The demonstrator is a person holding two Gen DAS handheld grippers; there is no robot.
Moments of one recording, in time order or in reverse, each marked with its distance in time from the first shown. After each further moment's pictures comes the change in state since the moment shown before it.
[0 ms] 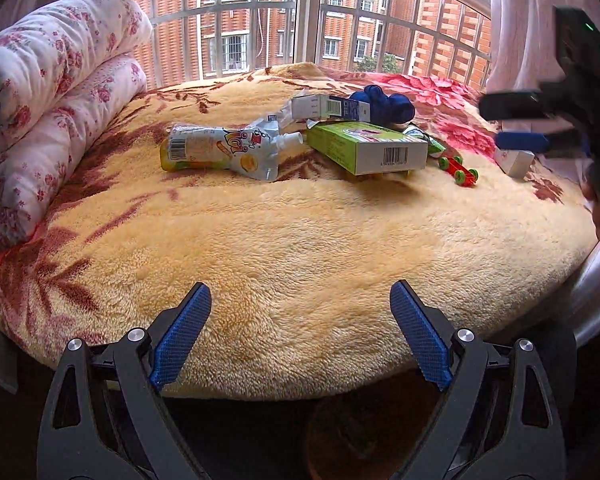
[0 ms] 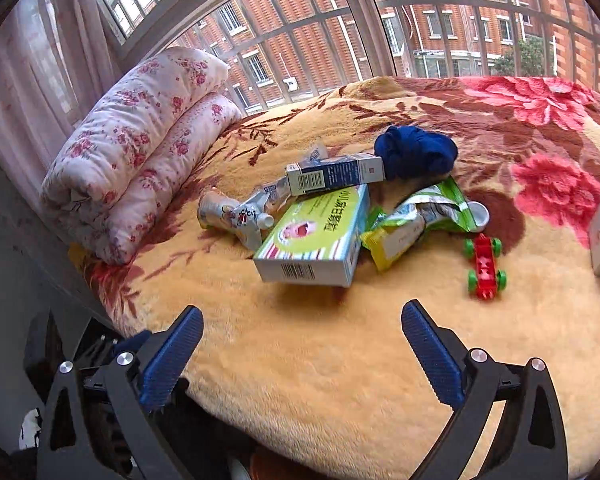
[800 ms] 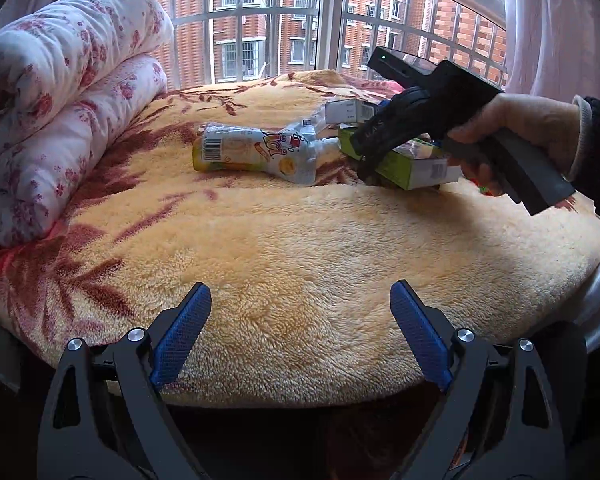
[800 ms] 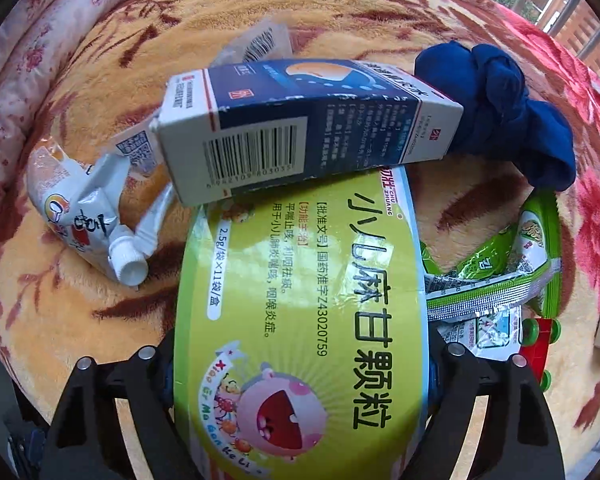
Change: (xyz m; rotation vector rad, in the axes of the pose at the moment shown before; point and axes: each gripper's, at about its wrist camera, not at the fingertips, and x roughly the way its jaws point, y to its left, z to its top) left arm 0.001 0.033 -0.002 -0.032 -0.026 0.028; right arm 0.189 0.006 0.061 -0.041 0.438 -0.358
